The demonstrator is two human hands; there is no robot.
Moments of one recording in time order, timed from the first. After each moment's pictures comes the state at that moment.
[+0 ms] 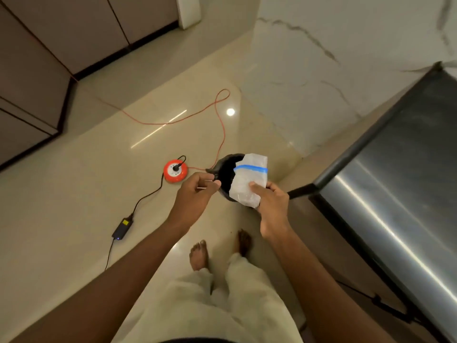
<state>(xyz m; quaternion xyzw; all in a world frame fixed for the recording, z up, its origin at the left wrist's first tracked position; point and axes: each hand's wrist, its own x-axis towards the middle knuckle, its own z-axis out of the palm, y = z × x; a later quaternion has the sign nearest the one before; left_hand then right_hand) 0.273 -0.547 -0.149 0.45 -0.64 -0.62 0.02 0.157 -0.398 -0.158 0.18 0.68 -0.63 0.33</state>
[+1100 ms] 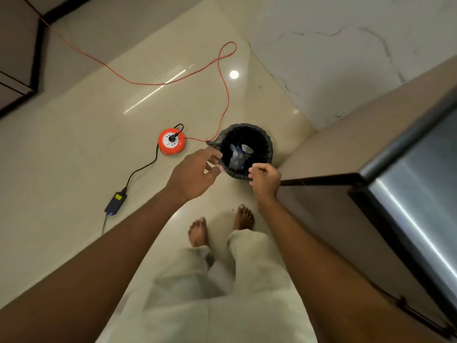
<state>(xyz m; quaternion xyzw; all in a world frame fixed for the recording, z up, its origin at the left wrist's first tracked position) 0.249 -0.586 -0.247 0.31 -0.84 -0.44 -0.09 0.132 -0.426 -0.341 0.14 0.82 -0.49 0.27</state>
